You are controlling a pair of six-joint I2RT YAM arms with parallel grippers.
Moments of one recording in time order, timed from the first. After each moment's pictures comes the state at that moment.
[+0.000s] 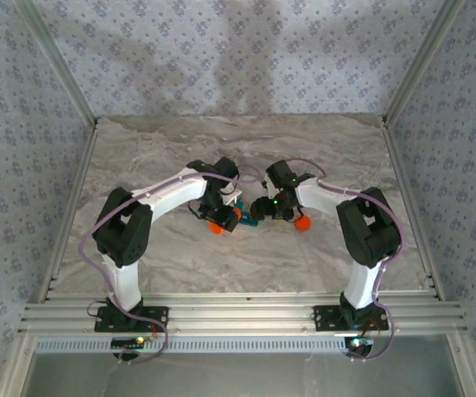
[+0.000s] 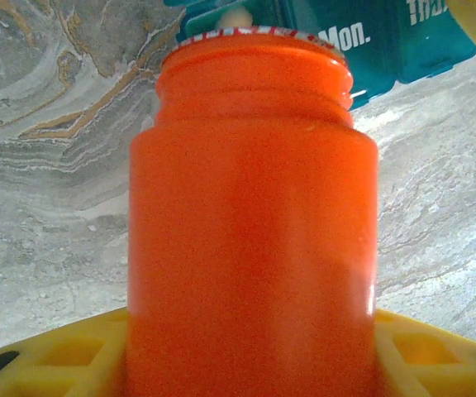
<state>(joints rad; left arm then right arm) -0.70 1.89 1.43 -1.03 0.19 -0.11 0.51 1.82 1.12 -0.53 -0.28 0.36</state>
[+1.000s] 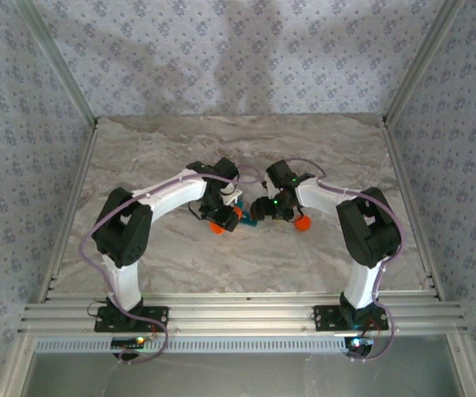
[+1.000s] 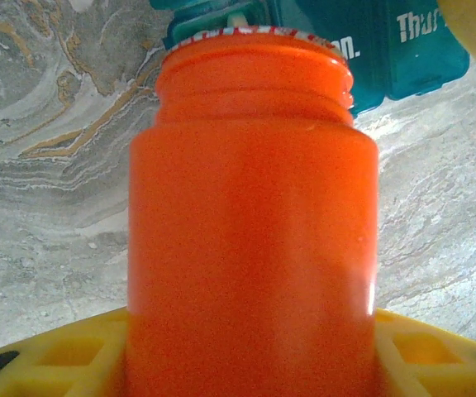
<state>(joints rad) -0.70 1.88 1.40 -0.98 0.19 -0.10 0.51 1.82 1.12 -0.53 -0.28 0.36</state>
